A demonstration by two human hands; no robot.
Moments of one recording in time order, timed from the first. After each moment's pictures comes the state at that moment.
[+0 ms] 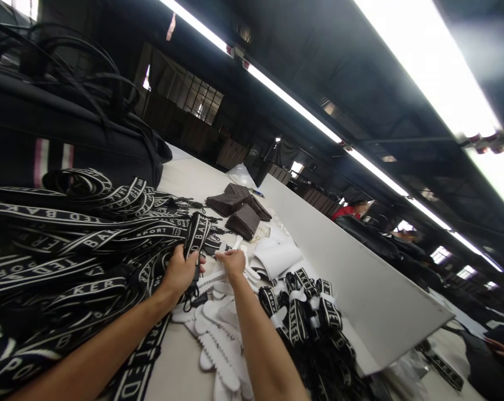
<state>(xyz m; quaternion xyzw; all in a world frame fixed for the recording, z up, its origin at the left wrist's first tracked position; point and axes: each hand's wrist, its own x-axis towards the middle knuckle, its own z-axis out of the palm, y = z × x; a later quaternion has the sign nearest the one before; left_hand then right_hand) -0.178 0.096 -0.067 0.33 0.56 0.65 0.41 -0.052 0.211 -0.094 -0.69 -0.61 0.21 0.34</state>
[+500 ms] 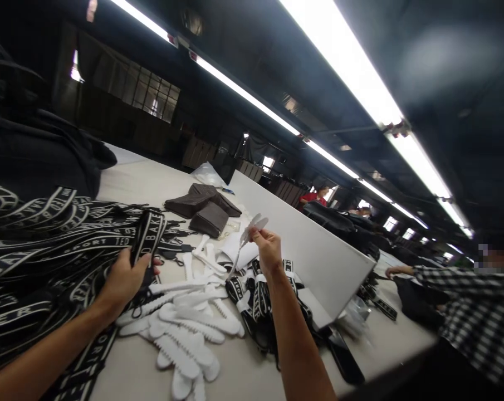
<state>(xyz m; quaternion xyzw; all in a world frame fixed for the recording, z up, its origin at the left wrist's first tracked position) -0.177 0.087 -0.053 0.39 0.55 0.63 0.38 0.088 0.112 0.045 -0.36 -0.59 0.32 0.65</state>
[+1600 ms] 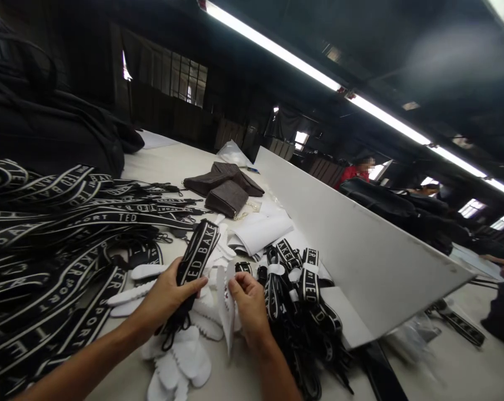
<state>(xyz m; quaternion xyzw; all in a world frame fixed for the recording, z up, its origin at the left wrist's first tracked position) -0.078 0.057 -0.077 0.50 0.58 0.48 0.43 0.098 0.073 -0.103 -0.41 -0.47 0.56 0.55</state>
